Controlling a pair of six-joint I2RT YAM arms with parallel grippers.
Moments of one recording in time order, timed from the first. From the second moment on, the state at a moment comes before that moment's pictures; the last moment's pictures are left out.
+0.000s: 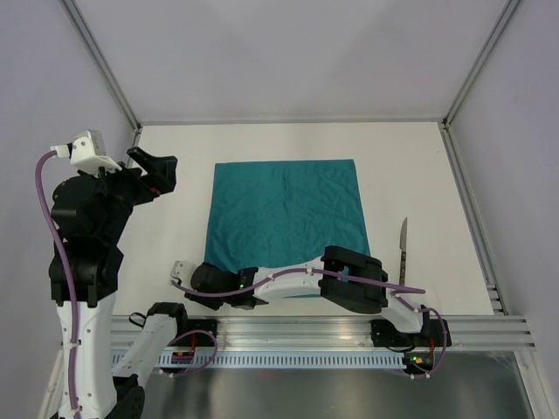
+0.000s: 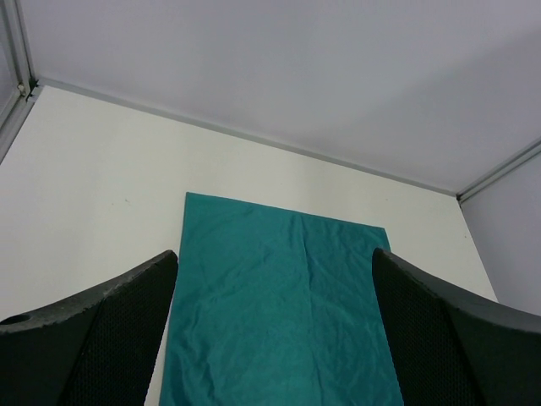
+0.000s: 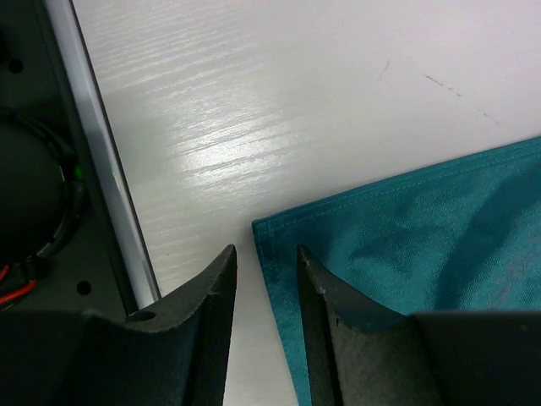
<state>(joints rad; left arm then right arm) -0.05 0.78 1.37 -0.69 0.04 -0.40 1.41 2.20 1.52 -0.04 0.12 0.06</state>
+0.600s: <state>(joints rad) -0.05 0.78 1.36 -0.71 0.03 -0.38 1.41 2.24 1.54 -0.01 0.16 0.03</state>
